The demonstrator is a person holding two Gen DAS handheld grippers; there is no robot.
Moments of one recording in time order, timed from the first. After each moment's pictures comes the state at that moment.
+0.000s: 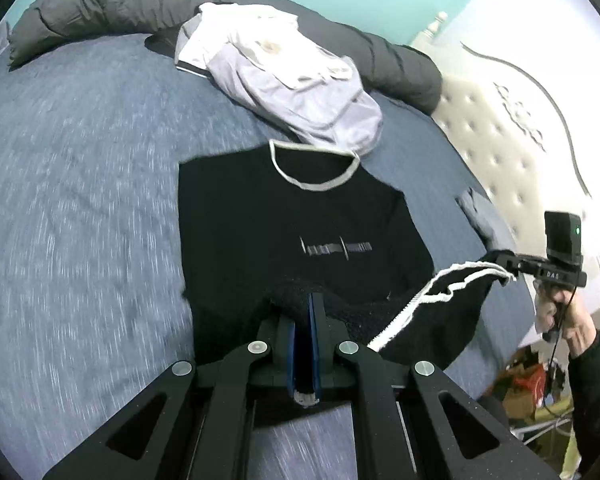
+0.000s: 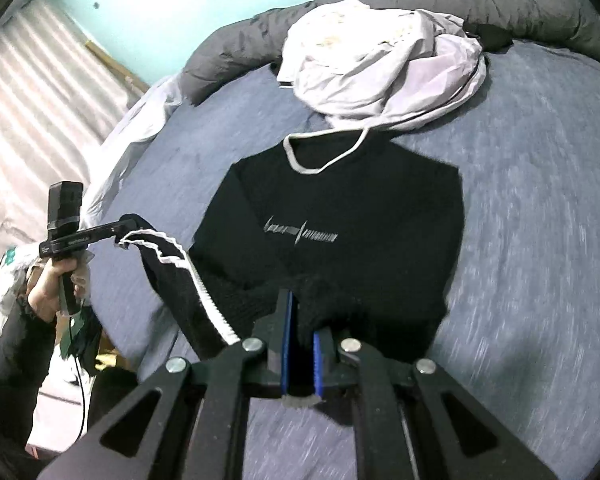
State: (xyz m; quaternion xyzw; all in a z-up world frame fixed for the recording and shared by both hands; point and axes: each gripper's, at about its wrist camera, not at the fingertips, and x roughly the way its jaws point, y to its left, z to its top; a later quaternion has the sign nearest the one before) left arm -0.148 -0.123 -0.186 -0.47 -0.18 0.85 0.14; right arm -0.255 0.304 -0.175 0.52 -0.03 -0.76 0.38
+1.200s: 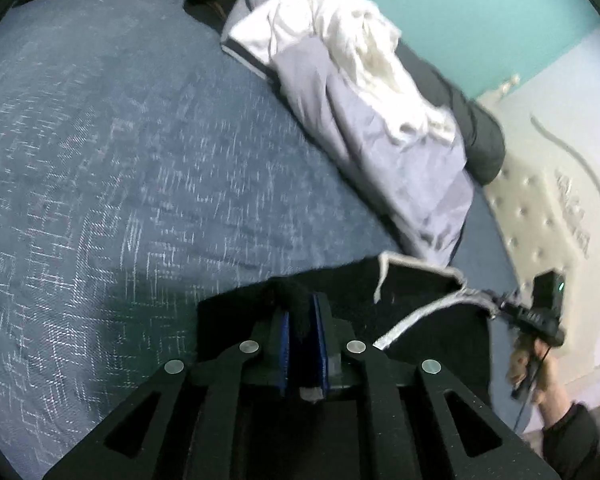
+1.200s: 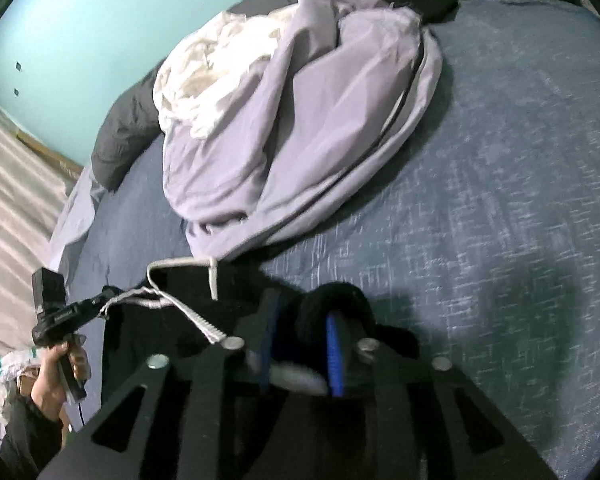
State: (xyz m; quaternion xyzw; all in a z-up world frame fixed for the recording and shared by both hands) left arm -0.337 -0.183 -0.293 -0.44 -0.29 0.85 0.08; right arm -0.457 0.282 -0.278 0.51 -0.13 -0.80 0.28
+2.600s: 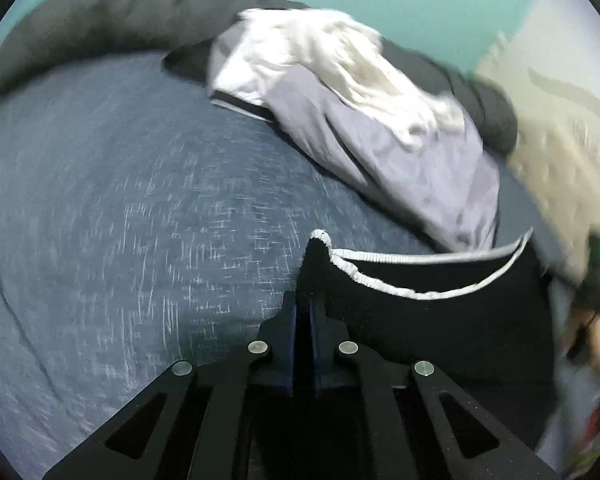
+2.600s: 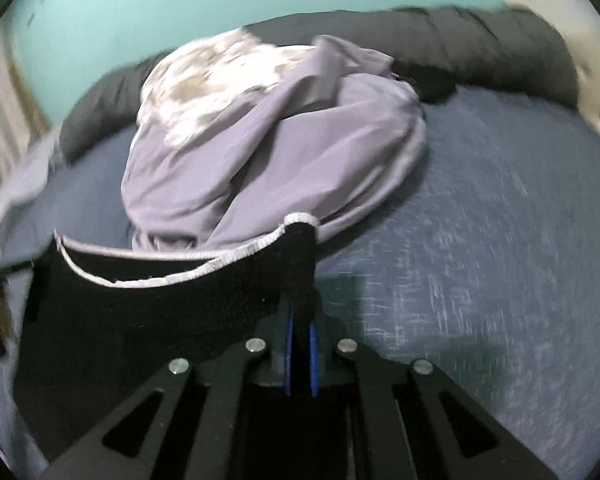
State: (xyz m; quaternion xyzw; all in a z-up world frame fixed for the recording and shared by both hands) left arm -0.354 -0.196 -0.293 -0.42 -0.20 0.88 0.07; right arm -0.459 0.284 -0.281 0.44 -0.01 -0.87 0.22
